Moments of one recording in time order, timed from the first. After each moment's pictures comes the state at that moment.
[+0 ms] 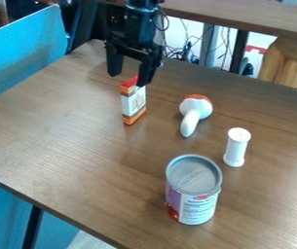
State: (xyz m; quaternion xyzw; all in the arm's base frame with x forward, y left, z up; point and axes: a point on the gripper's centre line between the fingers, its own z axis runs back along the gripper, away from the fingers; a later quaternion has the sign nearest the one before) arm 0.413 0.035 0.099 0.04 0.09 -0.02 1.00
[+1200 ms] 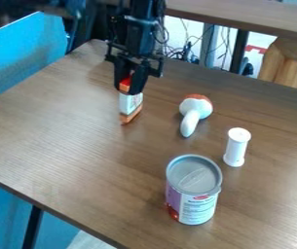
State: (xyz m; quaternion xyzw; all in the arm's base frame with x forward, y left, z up) arm 0.404 0.032 0.088 0.03 0.13 -0.02 0.99
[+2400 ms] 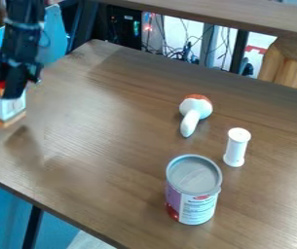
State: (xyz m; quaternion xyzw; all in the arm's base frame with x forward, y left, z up) arm 0.287 0.197 0.084 0.08 0.20 0.07 0.97
